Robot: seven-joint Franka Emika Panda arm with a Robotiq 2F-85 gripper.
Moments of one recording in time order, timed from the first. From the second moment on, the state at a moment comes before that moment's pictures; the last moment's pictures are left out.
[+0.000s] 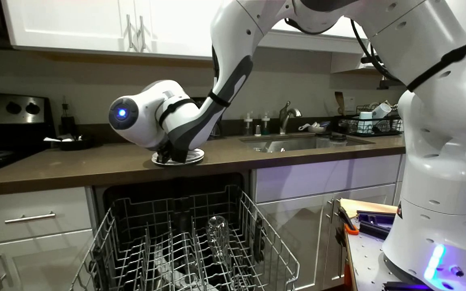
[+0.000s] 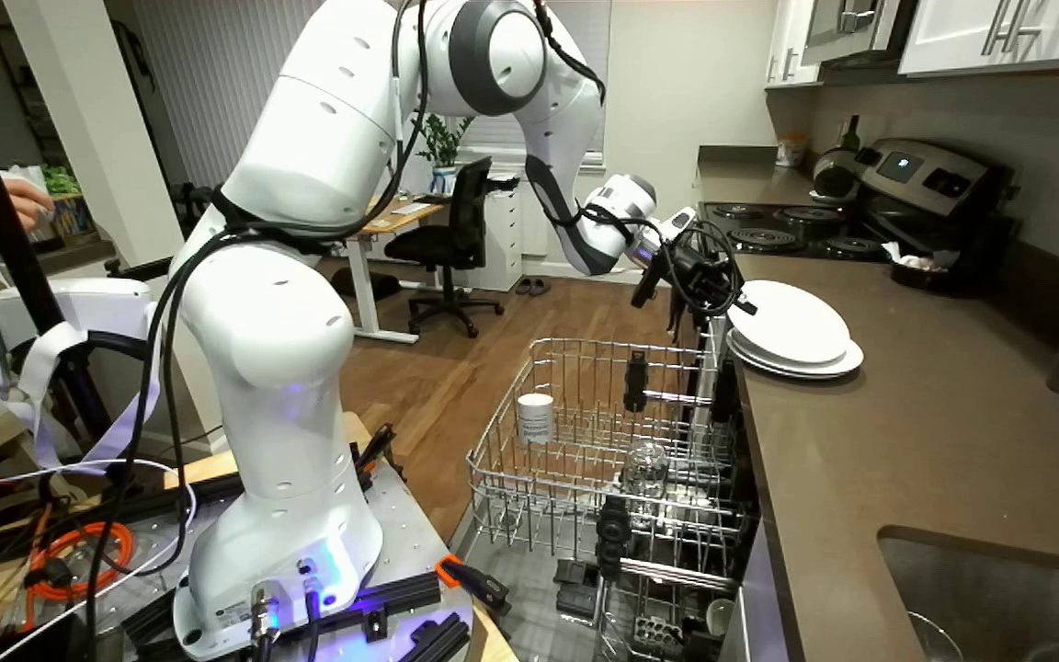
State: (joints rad) arm 0.15 0.62 0.01 -1.71 -1.38 2.01 0.88
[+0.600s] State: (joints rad) arm 0.13 0.65 0.01 -1.66 -1.33 2.00 0.86
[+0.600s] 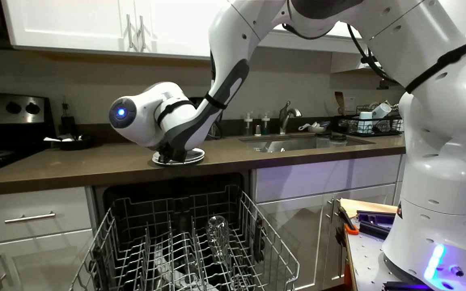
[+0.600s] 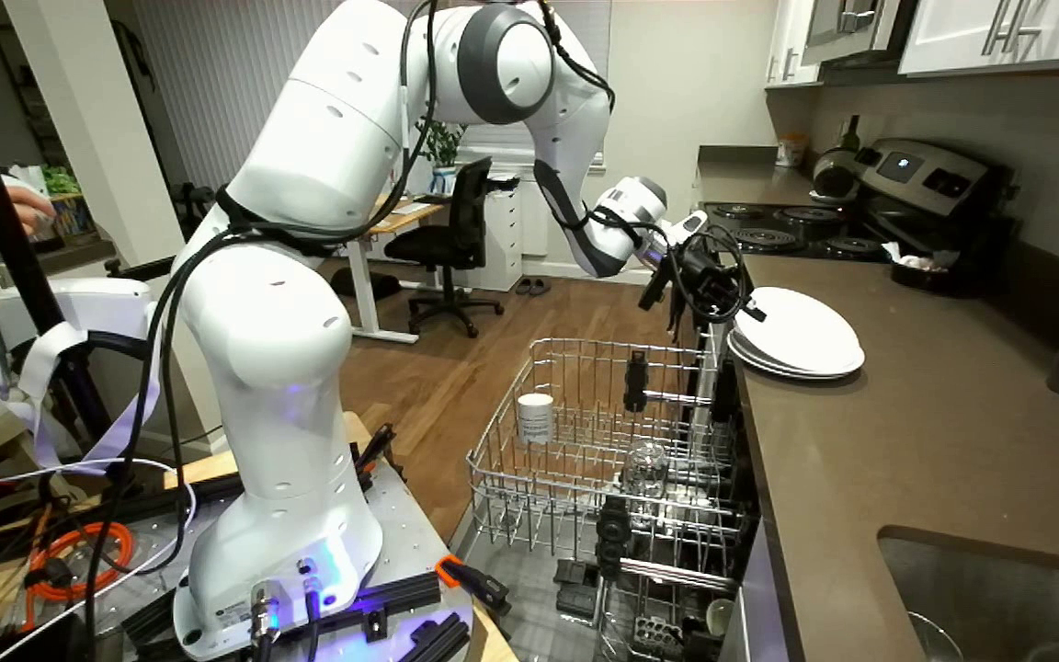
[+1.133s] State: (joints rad) arm 0.12 0.65 0.01 -1.65 -1.30 2.00 0.85
